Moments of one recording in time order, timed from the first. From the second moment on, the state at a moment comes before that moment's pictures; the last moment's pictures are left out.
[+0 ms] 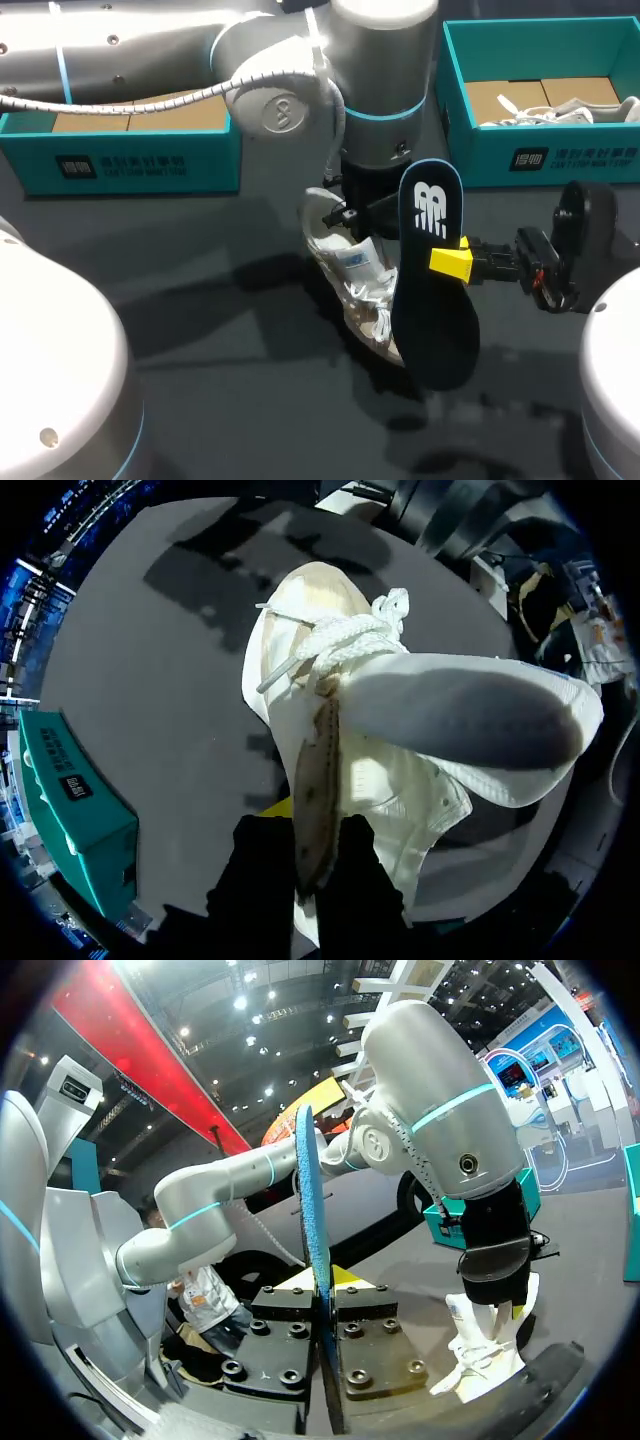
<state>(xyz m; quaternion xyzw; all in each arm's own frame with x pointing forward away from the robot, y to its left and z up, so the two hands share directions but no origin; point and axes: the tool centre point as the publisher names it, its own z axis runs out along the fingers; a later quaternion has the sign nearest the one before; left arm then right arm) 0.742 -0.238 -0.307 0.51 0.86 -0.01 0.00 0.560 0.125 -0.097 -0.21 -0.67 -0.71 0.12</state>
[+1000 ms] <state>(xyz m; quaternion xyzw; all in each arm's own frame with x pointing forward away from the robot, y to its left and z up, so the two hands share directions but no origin) 0.711 -0.238 -0.315 0.71 0.71 -0.05 -0.02 0.560 0.125 -0.097 -0.21 -0.67 -0.71 0.12</state>
